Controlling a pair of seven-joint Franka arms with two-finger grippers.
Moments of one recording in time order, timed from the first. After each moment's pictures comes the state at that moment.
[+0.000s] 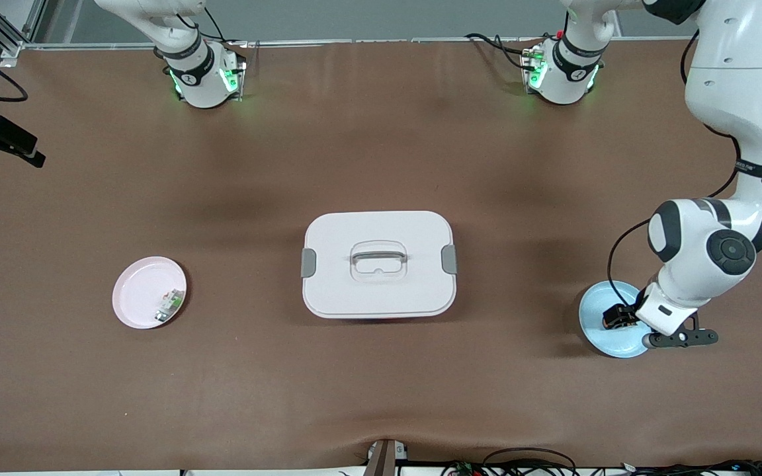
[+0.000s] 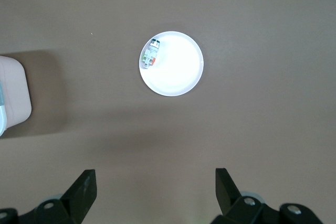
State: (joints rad) left arm 0.04 0.64 -0.03 -1.70 0.09 2.53 -0.10; right arm -0.08 -0.12 -0.02 -1.68 0.02 1.57 -0.01
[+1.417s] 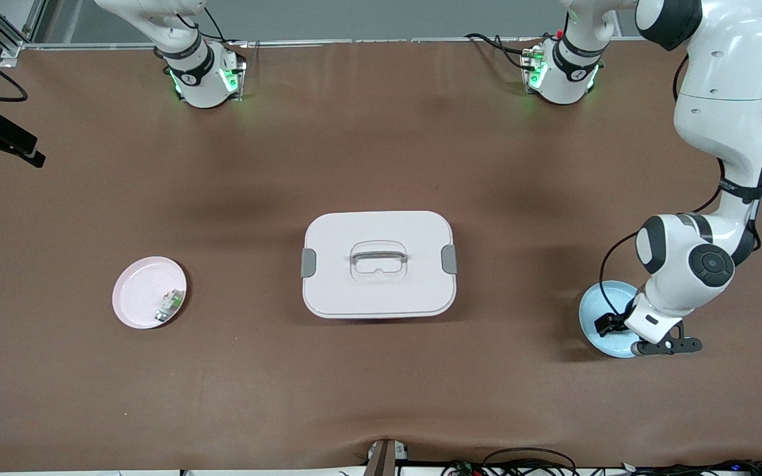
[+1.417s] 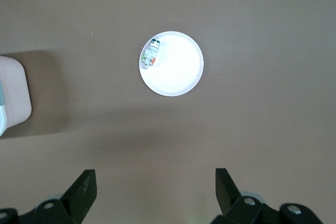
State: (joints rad) left arm 0.04 0.72 -0.03 -1.66 0.09 2.57 -0.10; right arm -0.08 -0.12 -0.02 -1.68 0.02 1.57 -0.01
